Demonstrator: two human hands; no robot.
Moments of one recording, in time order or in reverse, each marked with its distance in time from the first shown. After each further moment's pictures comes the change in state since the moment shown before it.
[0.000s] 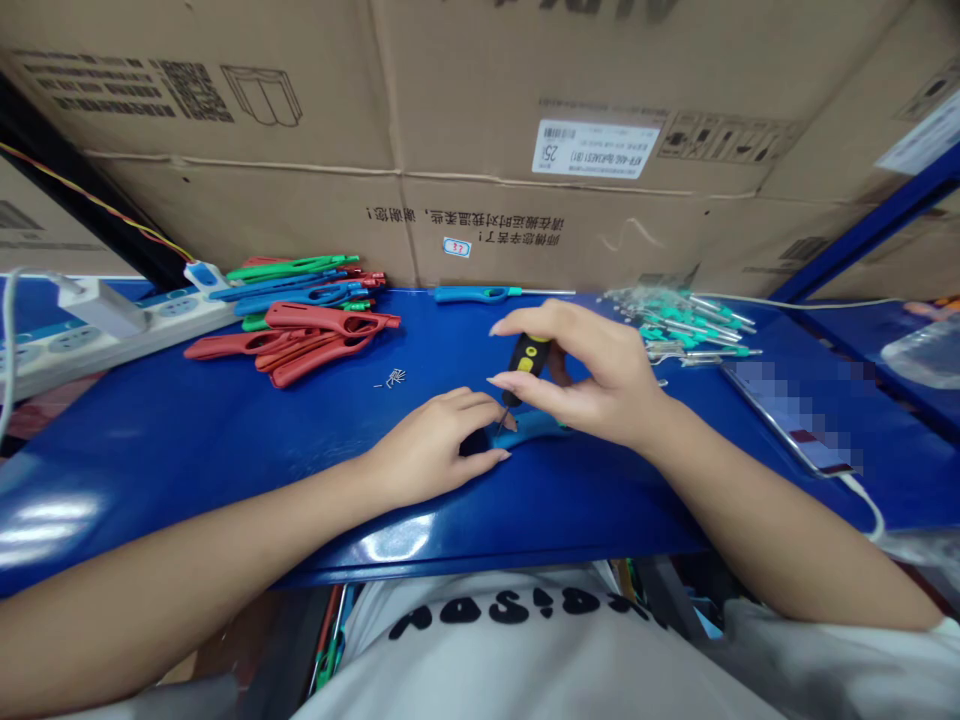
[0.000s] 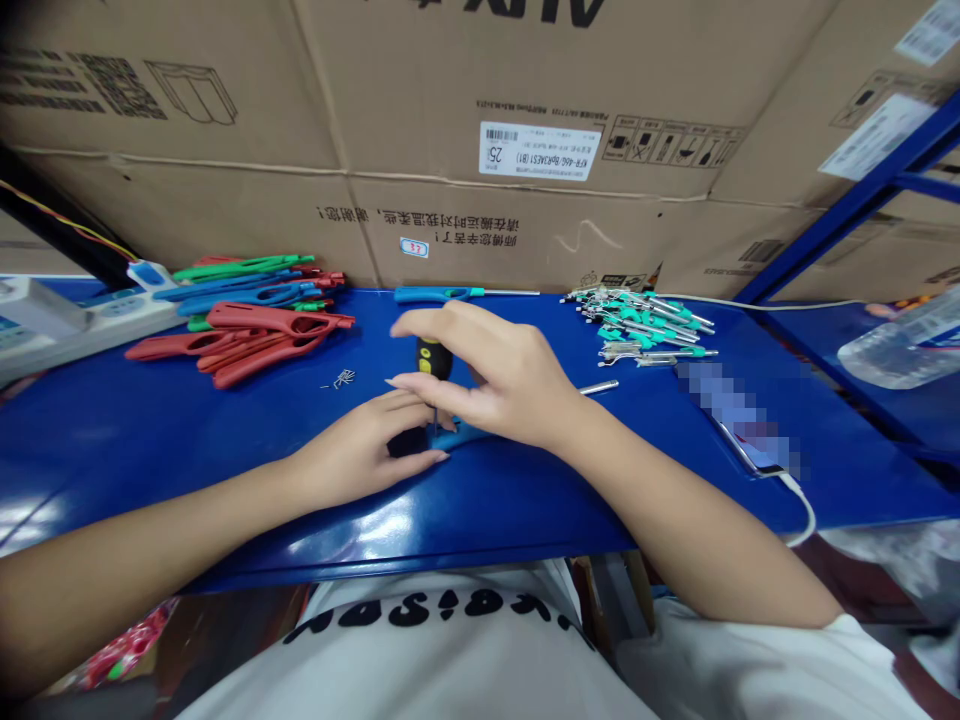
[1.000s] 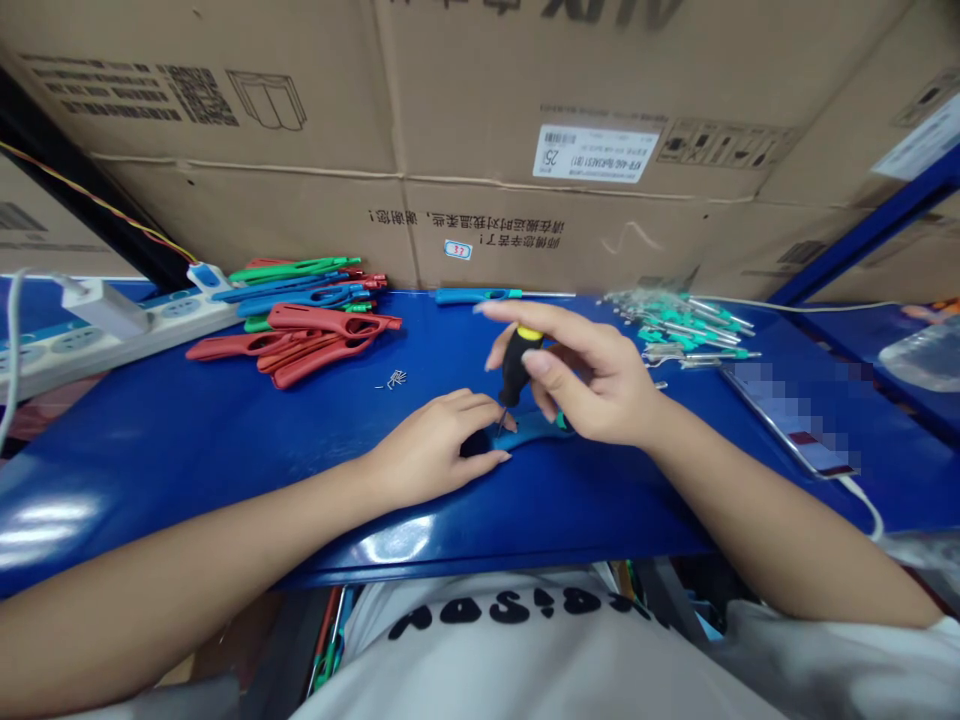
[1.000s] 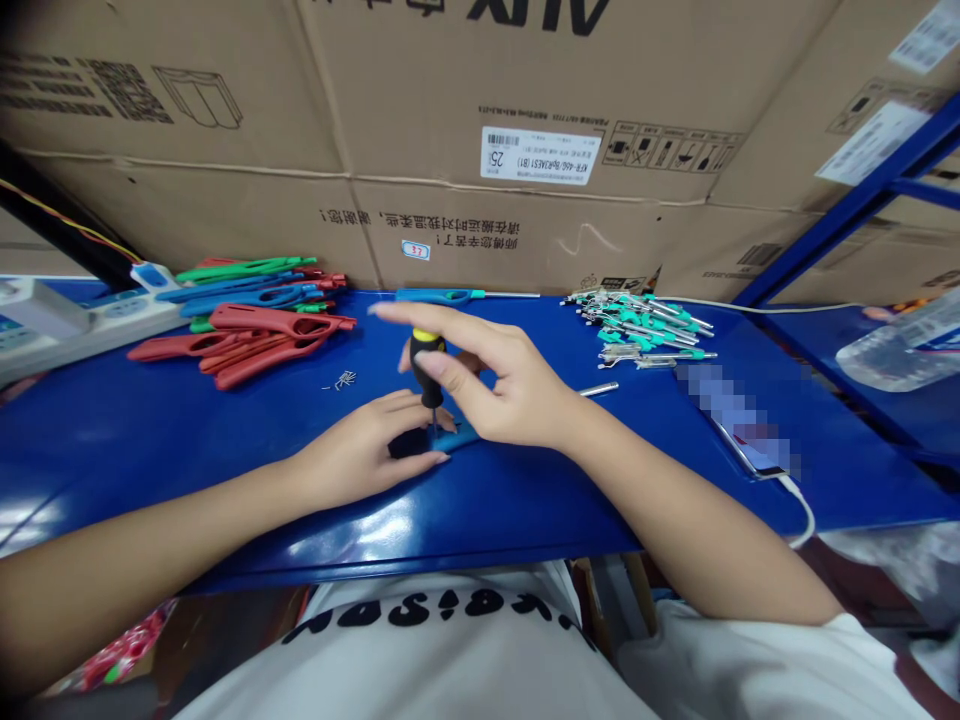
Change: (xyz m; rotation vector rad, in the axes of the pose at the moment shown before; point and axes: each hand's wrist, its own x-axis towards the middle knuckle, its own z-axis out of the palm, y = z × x) left_hand -0.001 0.000 0.000 0.002 -0.003 -0.002; right_hand -0.001 0.000 0.000 0.111 -0.013 0.061
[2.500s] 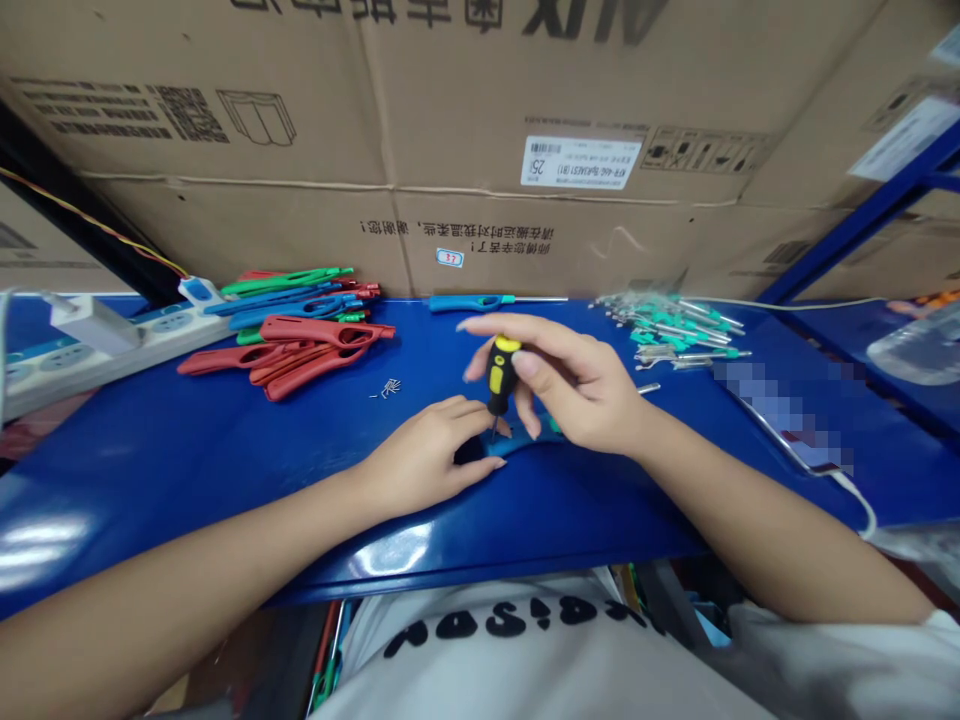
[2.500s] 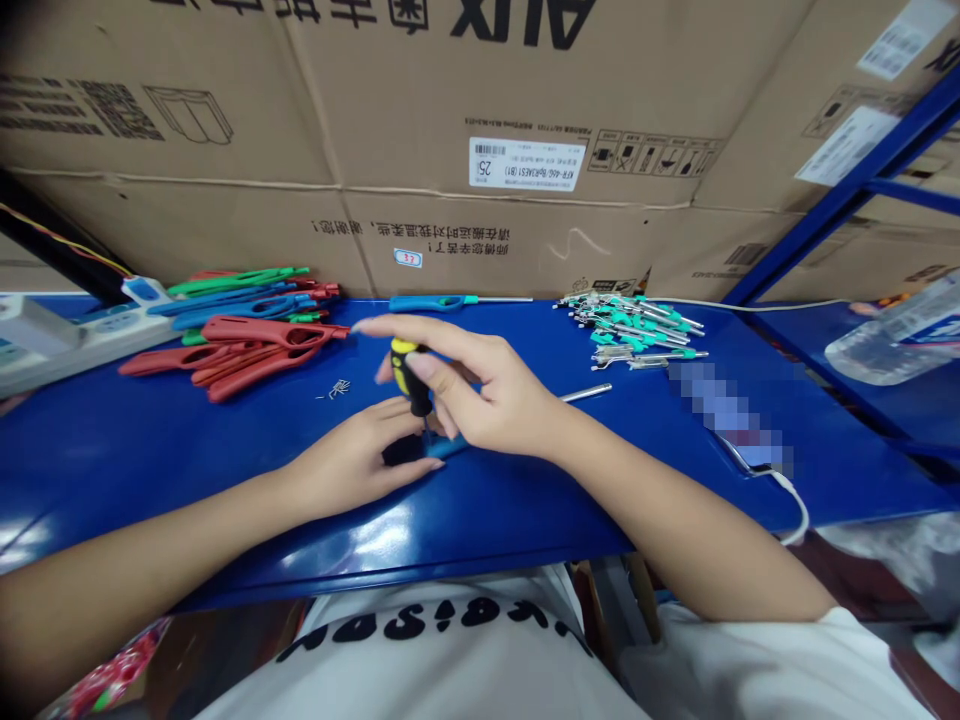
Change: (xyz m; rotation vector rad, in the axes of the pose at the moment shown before) left_hand 0.000 -0.001 -0.001 0.026 -0.013 0.006; right_hand 0.000 -0.006 0.006 0.236 -0.013 0.049
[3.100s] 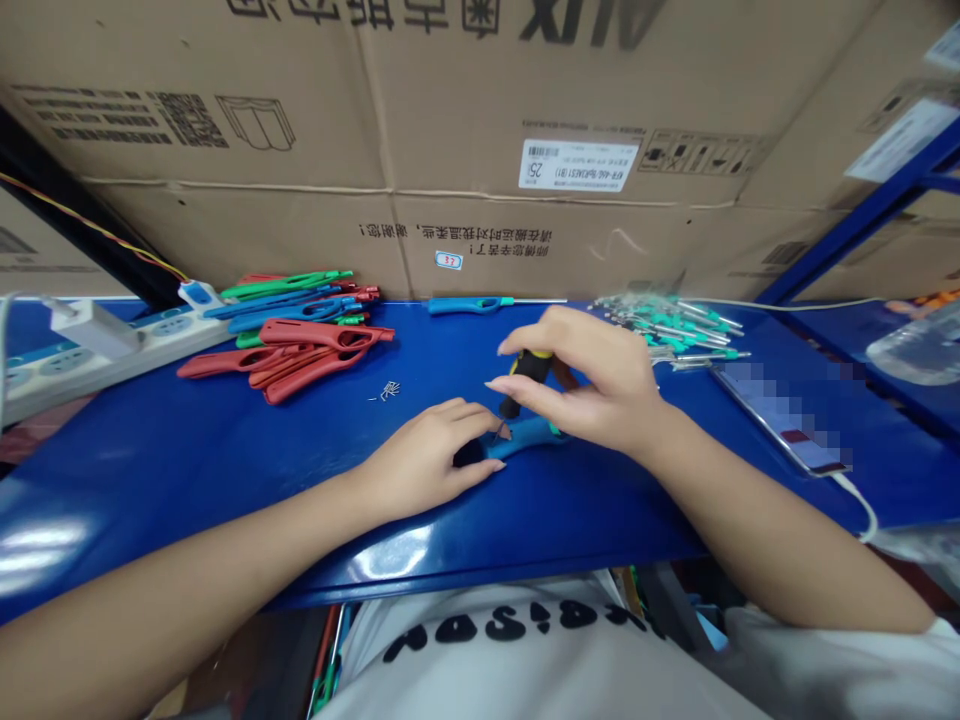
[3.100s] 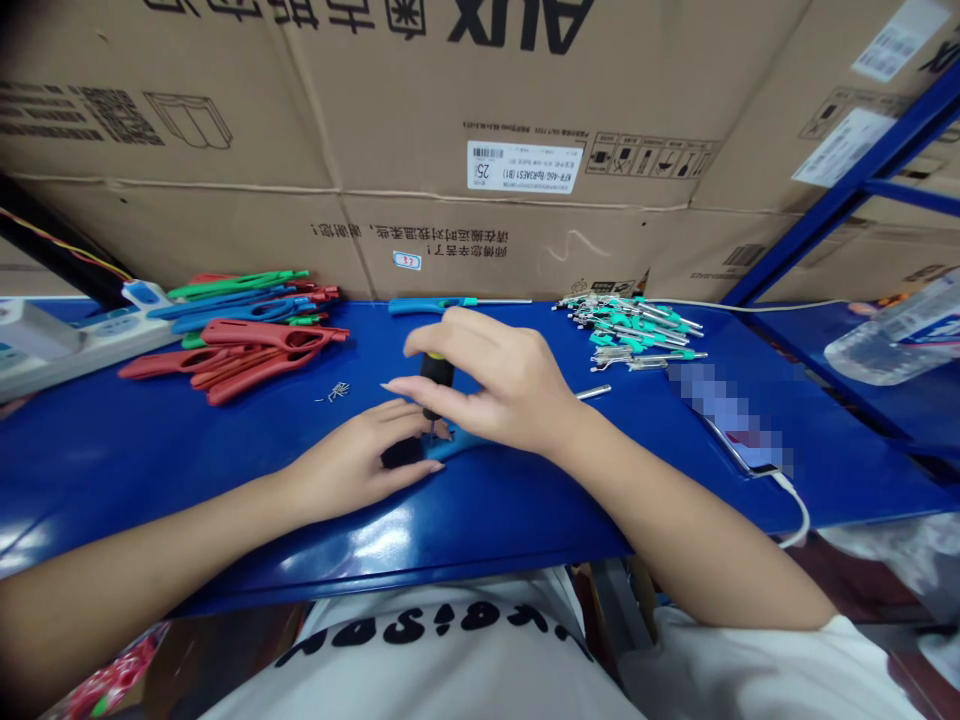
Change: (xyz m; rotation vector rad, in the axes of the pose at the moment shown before) left_hand 0.000 0.000 0.001 0.000 0.002 0.008; right_hand 0.002 -0.001 -0.010 -0.334 0.121 -0.118
